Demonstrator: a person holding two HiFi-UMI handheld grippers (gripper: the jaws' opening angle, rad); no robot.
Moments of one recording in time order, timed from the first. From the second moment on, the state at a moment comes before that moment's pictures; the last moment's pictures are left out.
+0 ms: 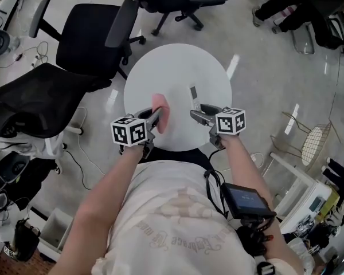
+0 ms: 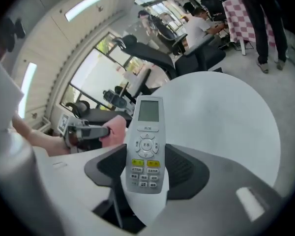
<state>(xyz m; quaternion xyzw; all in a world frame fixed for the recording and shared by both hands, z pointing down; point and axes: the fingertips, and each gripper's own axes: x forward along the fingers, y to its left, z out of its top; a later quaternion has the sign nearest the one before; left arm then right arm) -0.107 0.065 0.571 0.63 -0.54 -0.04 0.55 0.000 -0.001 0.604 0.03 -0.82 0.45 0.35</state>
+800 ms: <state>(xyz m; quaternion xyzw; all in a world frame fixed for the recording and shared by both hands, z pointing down) -0.025 0.010 0.438 0.75 -0.34 -0.17 0.54 -0.021 -0.039 0.449 0.00 -0.84 0.54 -0.07</state>
